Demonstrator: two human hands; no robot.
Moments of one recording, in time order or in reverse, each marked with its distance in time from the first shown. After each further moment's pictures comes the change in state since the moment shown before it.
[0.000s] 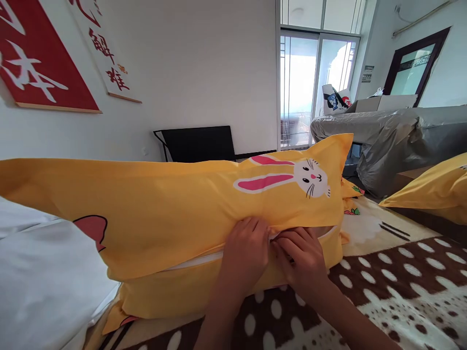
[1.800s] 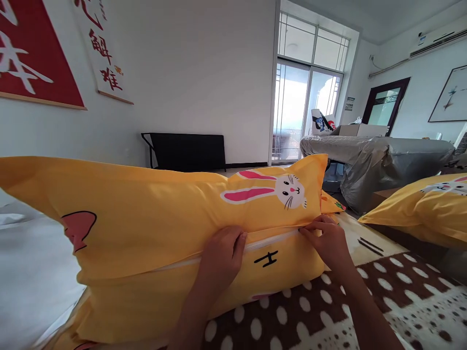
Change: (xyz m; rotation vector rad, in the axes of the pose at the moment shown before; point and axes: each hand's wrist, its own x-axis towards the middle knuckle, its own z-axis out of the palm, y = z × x) left_hand 0.003 -0.023 0.007 -0.336 -0.053 -0.248; right_hand 0.016 0.094 -0.056 -0.203 -0.107 0.425
